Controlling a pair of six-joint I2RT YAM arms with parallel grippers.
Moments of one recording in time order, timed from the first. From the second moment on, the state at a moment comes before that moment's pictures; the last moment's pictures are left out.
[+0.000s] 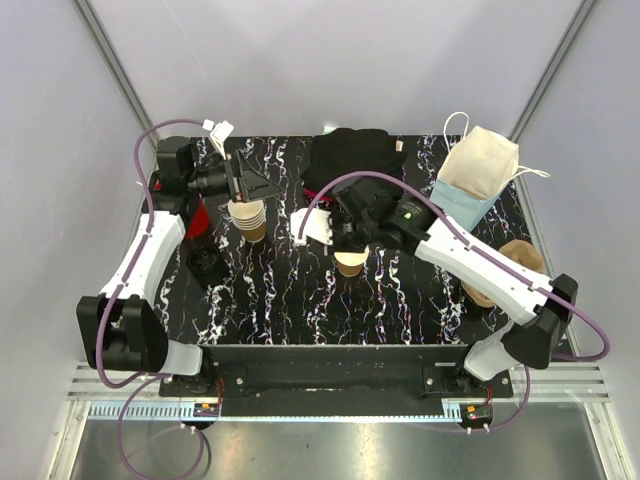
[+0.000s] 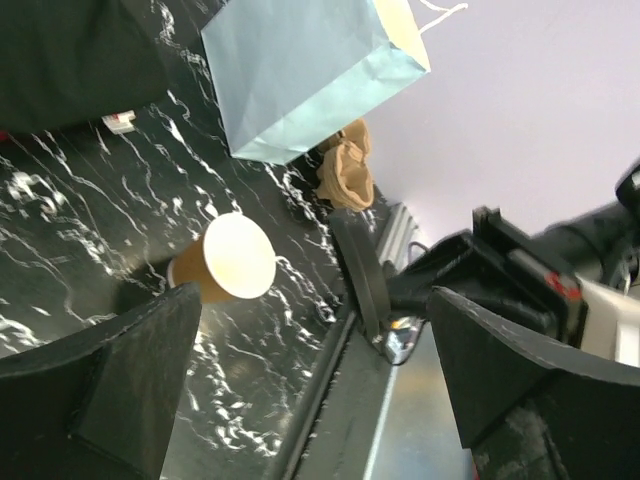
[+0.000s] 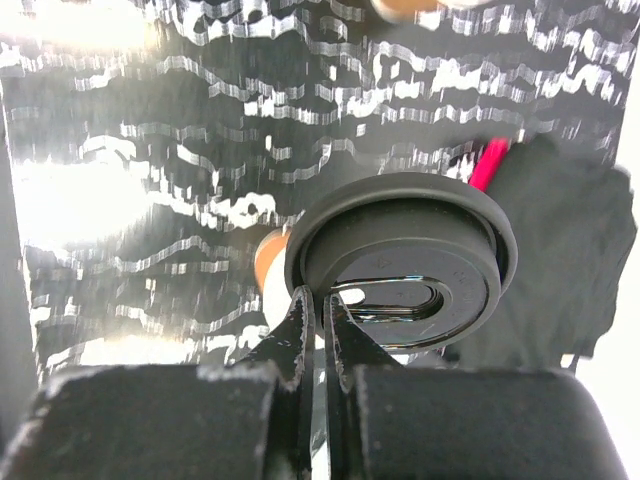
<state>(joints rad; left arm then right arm) -0.05 1.39 1.16 -0.08 1.14 -0.57 0.92 1.52 1.57 -0.86 -0.13 -0.78</state>
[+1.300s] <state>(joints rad) -0.04 0.90 1.02 -0.42 0.56 0.13 0.75 2.00 1.93 -1.33 -0.16 -0.67</state>
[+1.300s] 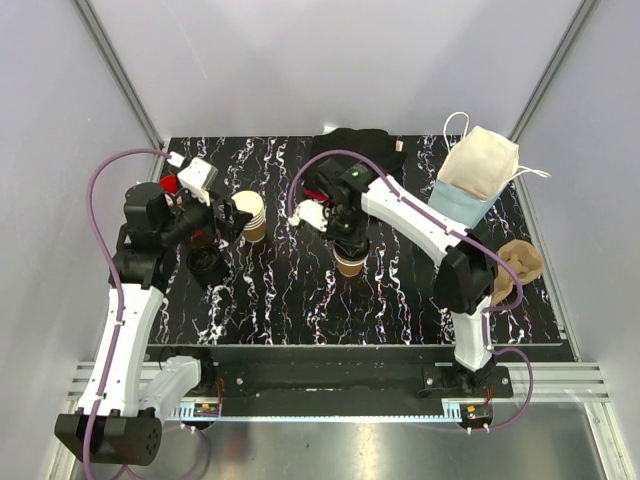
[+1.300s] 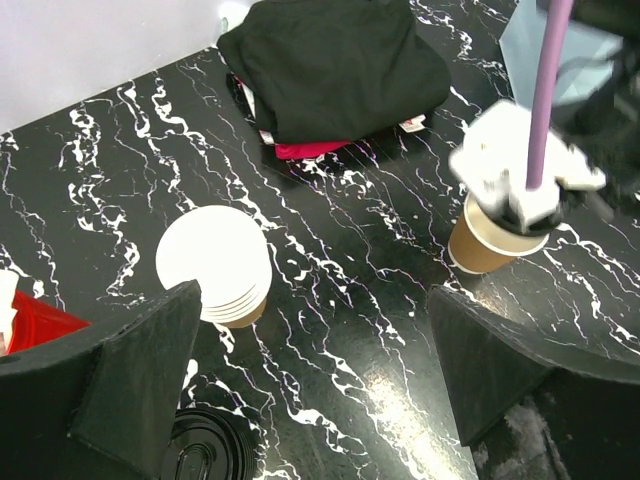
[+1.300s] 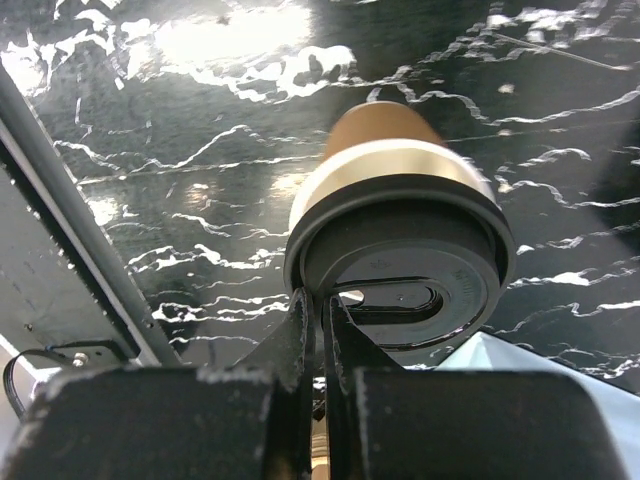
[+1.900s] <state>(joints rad) -0.01 0.90 0.99 -0.39 0.57 0.10 0.80 2.00 1.89 -1.33 -0.11 -0.66</state>
